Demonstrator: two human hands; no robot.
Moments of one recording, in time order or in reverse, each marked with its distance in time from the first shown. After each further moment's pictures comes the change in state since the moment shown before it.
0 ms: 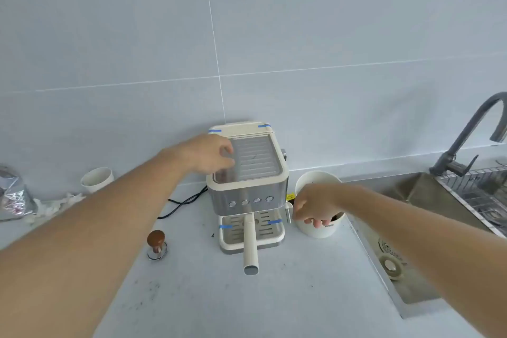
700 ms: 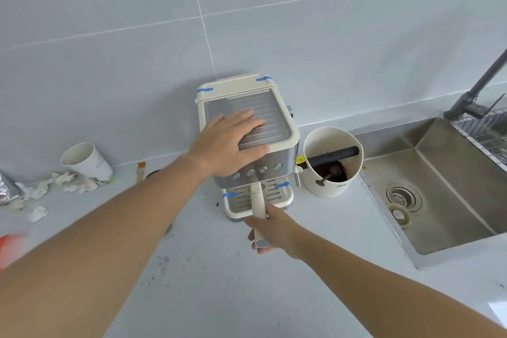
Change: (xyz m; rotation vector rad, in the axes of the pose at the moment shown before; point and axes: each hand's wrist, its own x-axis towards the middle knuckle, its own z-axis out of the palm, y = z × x) left_hand 0.018 0.002 0.076 0.036 0.170 0.341; right_hand 0.086 -0.059 0.146 1.160 0.014 0.041
